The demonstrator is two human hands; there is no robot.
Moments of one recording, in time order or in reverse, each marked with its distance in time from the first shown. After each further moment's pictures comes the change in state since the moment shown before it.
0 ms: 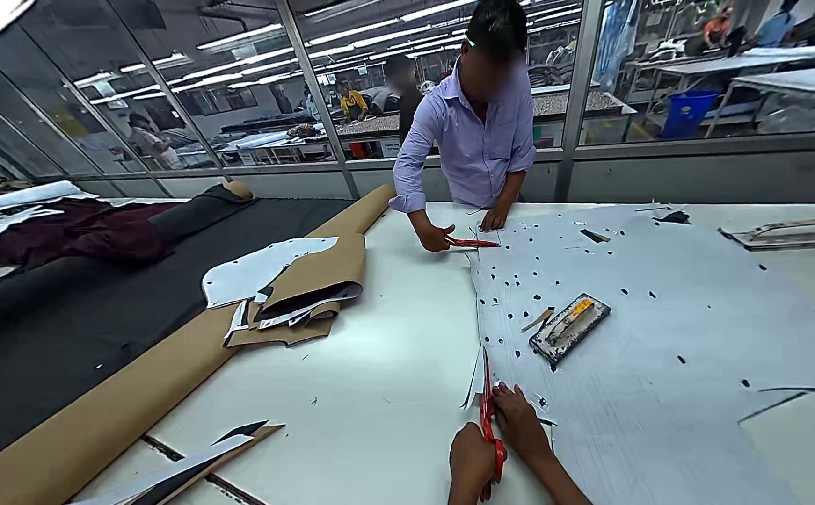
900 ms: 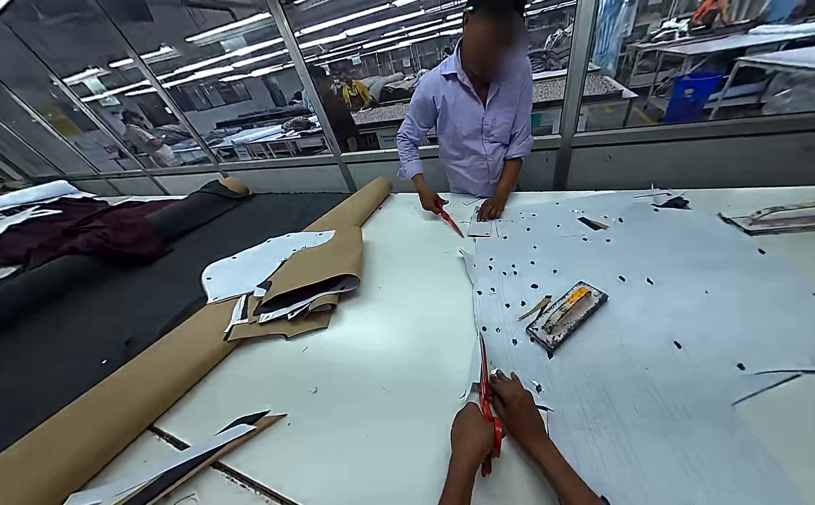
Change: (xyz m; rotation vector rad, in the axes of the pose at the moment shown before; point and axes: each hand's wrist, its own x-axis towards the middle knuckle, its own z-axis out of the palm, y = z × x) left_hand 0.009 0.007 0.003 -0.041 -0.001 0.004; right_hand 0.000 -0.004 -0.008 0.078 -0.079 0.089
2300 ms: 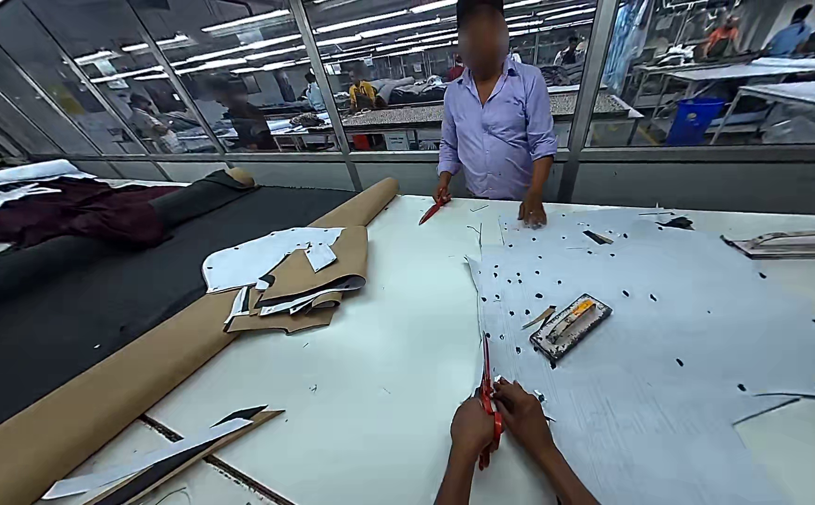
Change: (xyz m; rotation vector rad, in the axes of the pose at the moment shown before) left_hand 0.013 0.012 -0.015 0.023 -0.031 0.033; right_hand 0.002 0.015 0.000 0.112 0.084 -0.010
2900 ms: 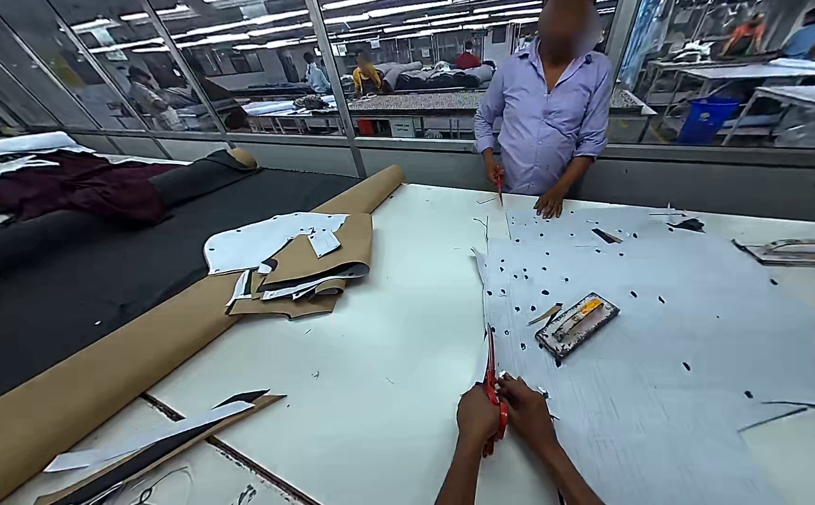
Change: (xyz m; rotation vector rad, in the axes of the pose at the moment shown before) left_hand 0.001 0.009 -0.005 0.025 0.042 0.039; right_hand -0.001 0.007 0.004 0.009 0.039 -0.034
